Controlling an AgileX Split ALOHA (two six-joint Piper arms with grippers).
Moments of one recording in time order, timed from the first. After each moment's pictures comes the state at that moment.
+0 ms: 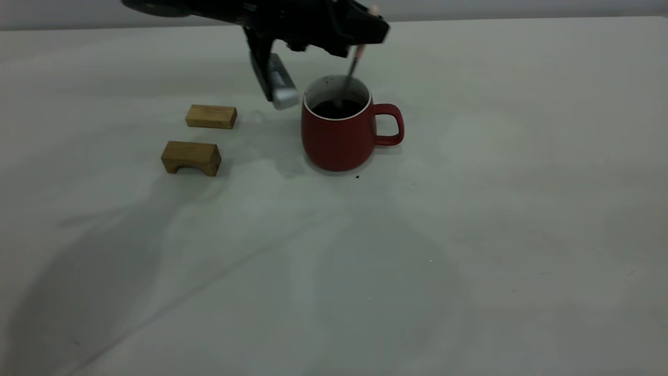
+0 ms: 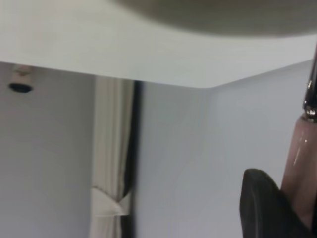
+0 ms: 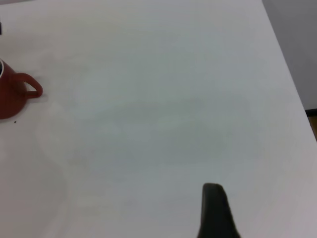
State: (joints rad) left arm -0.34 2.50 -1.61 -1.74 0.64 -0.90; right arm 0.00 0.02 -0.47 -0.04 1.13 0.10
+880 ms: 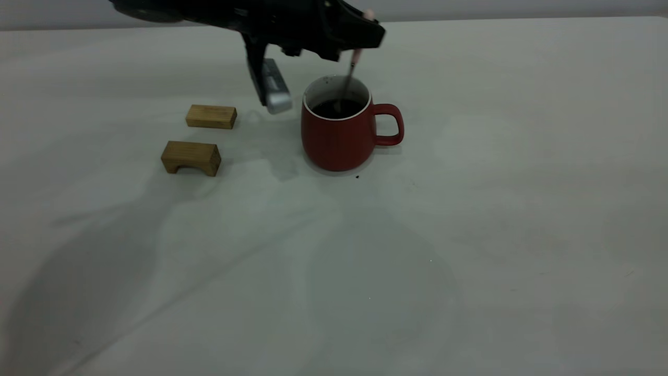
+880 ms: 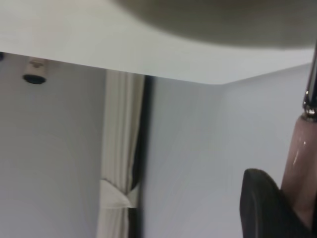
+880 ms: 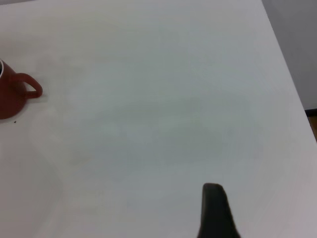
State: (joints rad) left arm -0.32 2.52 -1.61 -1.72 0.69 -0.89; right arm 0.00 0.02 -0.47 -0.04 1.13 0.10
